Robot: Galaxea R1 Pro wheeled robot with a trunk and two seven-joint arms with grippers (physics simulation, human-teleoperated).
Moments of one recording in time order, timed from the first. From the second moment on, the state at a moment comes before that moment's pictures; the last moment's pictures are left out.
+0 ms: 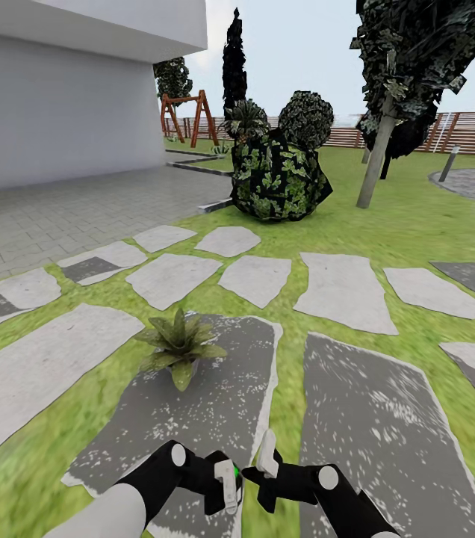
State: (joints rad) left arm -0.65 -0.17 -0.03 -0.32 -1.02 -0.24 -0.81; right arm -0.46 0.10 0.00 -0.57 0.65 -0.36 0.82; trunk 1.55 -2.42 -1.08
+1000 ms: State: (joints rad) left arm -0.59 0.00 -0.04 -0.32 -1.04 -0.25 -0.81; right arm -0.46 0.10 0.00 -0.56 0.65 -0.36 0.82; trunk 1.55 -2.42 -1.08
